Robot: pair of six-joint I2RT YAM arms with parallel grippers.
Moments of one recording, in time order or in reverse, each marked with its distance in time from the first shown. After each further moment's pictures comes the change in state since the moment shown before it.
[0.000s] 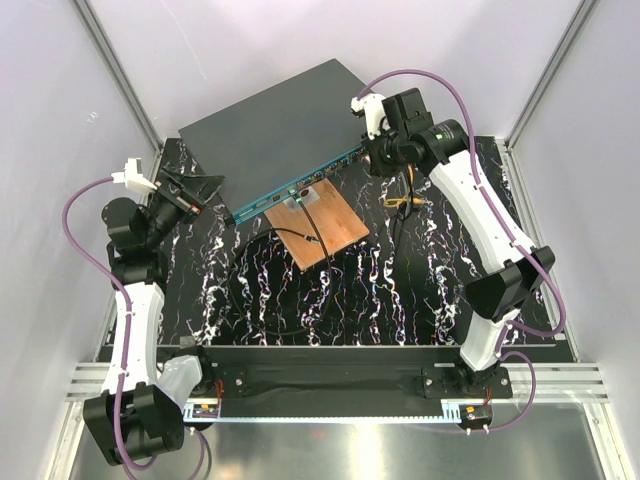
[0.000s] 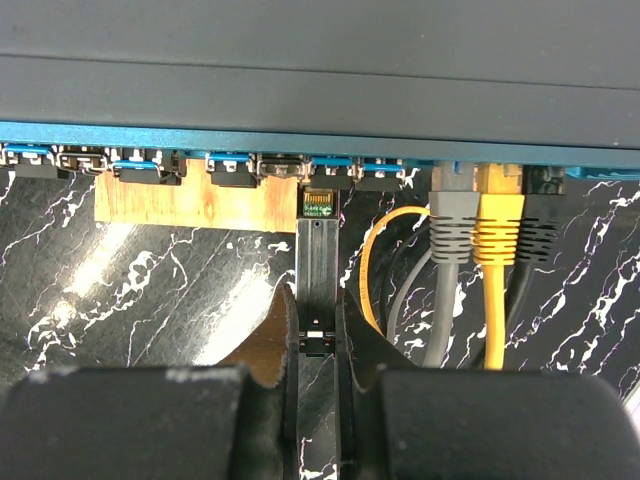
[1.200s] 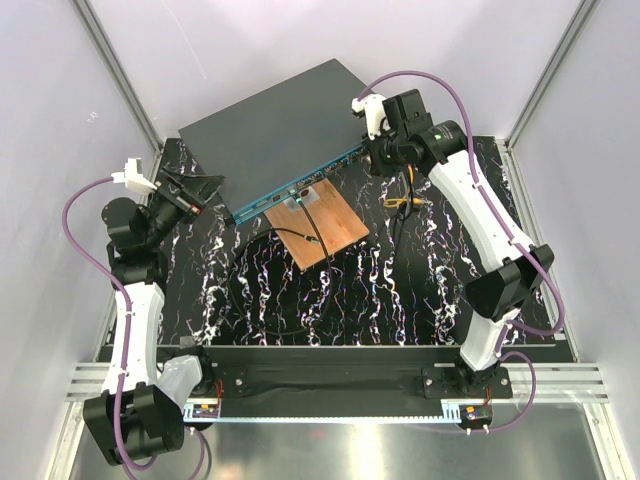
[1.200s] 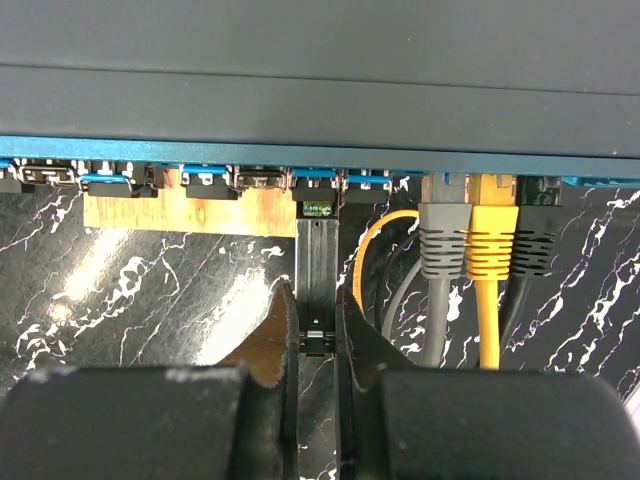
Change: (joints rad) left arm 0.000 0.000 0.000 0.000 0.000 0.000; right arm -0.012 0.003 -0.028 0.030 0.001 -0.007
